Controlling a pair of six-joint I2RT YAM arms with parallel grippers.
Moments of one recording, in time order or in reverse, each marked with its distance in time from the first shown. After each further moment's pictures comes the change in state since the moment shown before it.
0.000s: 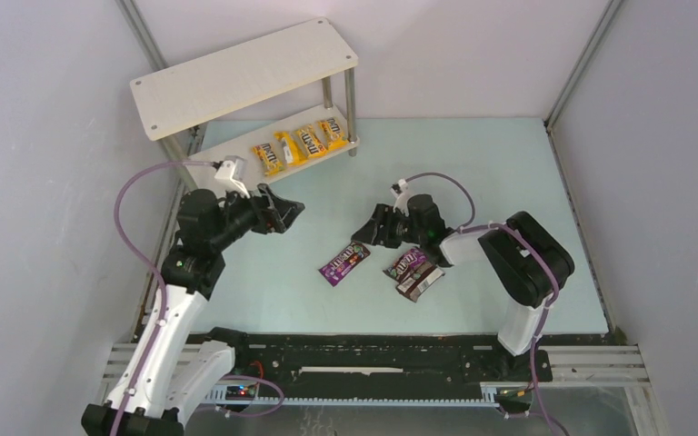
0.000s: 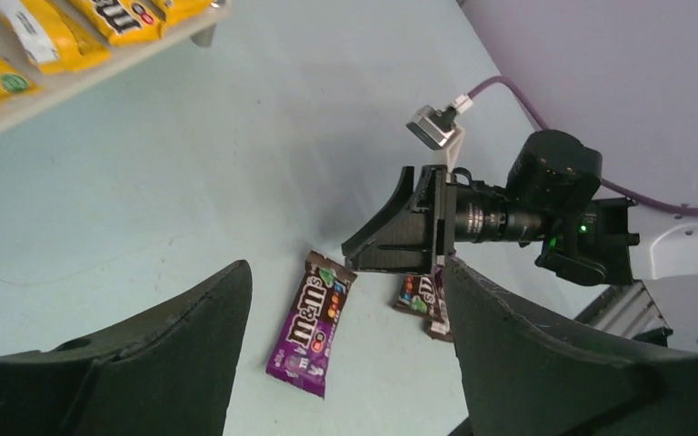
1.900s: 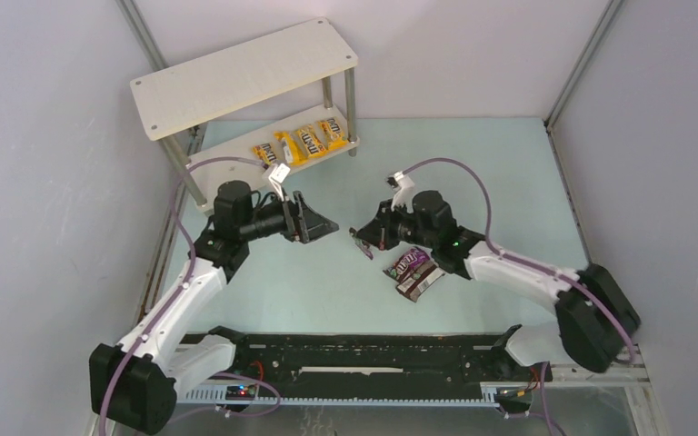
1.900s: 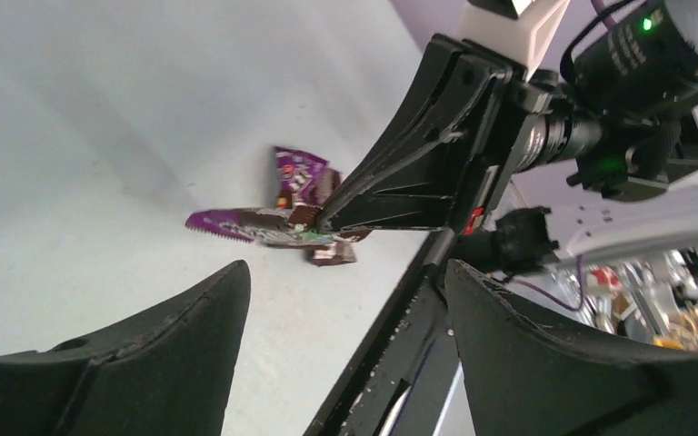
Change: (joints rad) left arm -0.117 0.216 -0.060 0.138 0.295 -0.105; right arm 0.167 -0.402 0.037 -0.351 0.170 -0.208
